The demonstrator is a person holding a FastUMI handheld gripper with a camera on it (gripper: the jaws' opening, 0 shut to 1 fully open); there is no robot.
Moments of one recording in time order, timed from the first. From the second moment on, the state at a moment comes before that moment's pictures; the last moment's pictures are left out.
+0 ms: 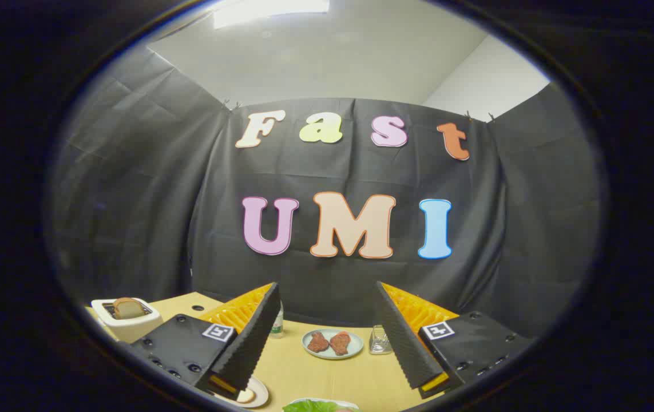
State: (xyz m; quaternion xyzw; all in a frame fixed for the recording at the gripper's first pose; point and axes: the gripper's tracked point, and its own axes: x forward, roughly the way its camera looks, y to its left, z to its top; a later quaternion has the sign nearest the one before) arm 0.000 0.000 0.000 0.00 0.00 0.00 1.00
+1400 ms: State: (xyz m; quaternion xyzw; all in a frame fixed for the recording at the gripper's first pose) arm 0.006 -0.024 -0.033 -0.04 0.05 0.08 0.99
